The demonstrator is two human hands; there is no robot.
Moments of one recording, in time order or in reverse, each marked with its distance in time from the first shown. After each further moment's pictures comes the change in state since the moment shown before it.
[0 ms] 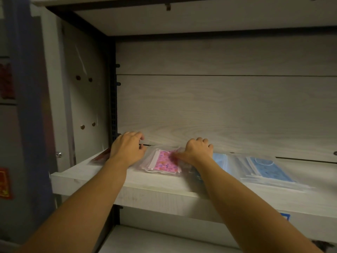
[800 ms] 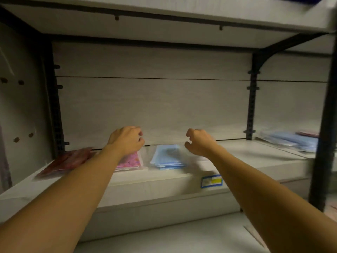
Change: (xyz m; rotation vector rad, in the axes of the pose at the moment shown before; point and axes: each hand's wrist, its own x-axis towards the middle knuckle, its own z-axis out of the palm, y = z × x) left_hand 0.025 0.107 -0.013 -0.128 -0.200 0.299; right_hand -0.078 0.119 -0.077 -0.060 0.118 0.071
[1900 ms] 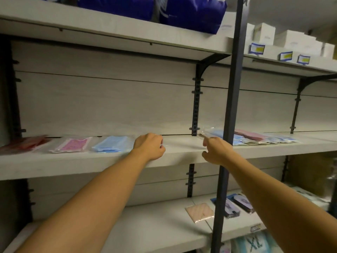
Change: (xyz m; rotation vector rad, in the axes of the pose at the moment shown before) left_hand -0.068 0.306 -0.003 -0.066 -0.077 0.133; right_hand -0.186 0.229 -0.120 -0.188 -0.029 0.090
